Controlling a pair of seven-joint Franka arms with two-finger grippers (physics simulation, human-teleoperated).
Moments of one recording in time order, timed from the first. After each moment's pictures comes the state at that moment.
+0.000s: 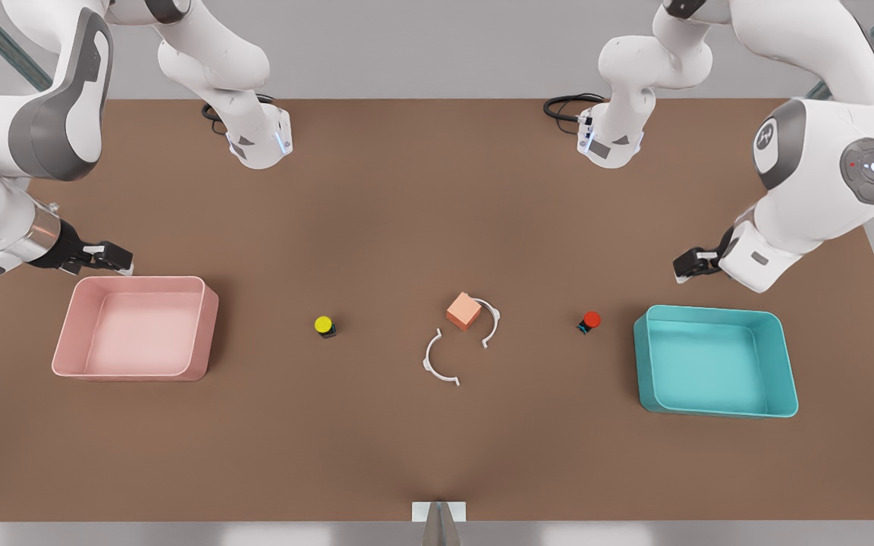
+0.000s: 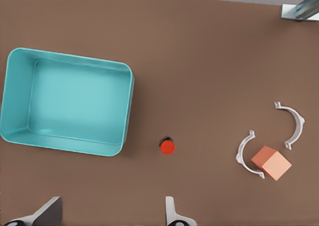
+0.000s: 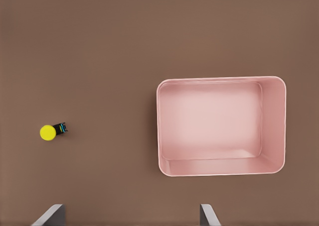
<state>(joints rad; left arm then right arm) -0.10 0.19 -0.01 -1.38 -0.02 1.54 -0.17 -0.13 0.18 0.10 -1.36 -0.02 1.47 -0.01</state>
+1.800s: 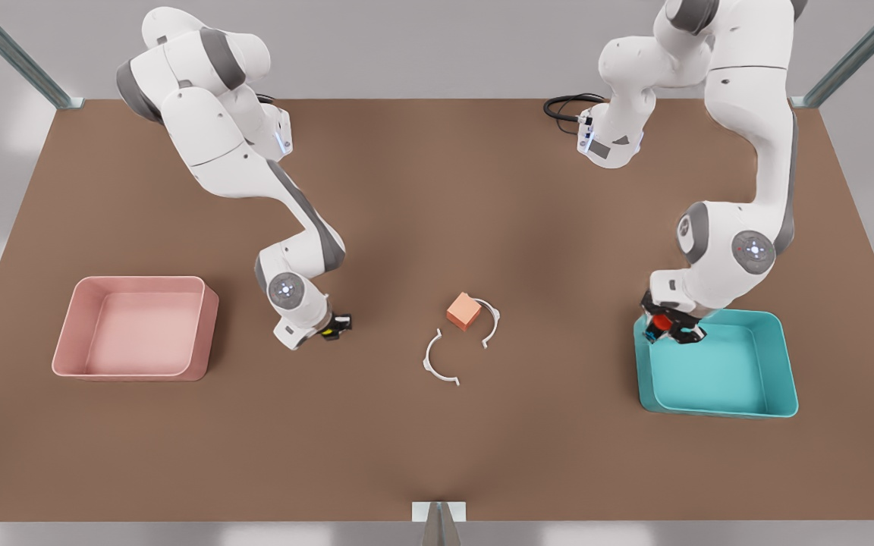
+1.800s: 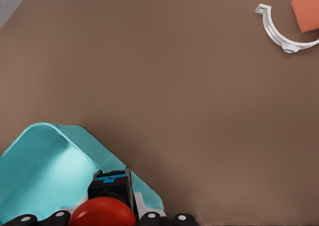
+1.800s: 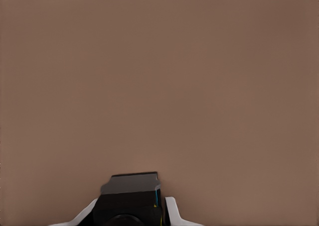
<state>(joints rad) 0.00 0.23 -0.01 -1.99 -0.05 2.31 0.93 0.24 0.63 0.18 -1.89 -0.07 2.49 0.38</state>
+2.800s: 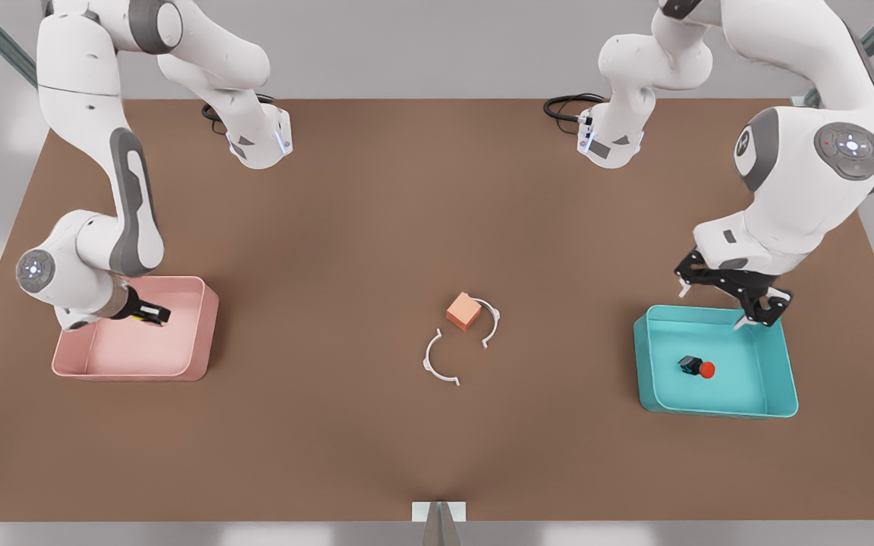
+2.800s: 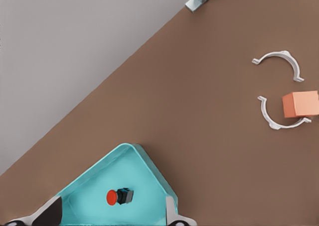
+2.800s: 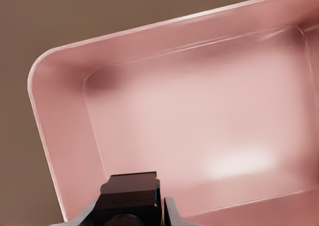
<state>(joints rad) -0.18 0.19 0.04 -1.39 0.04 1.78 0.54 -0.09 0.34 -0.13 -1.97 0.07 2.23 -0.06</state>
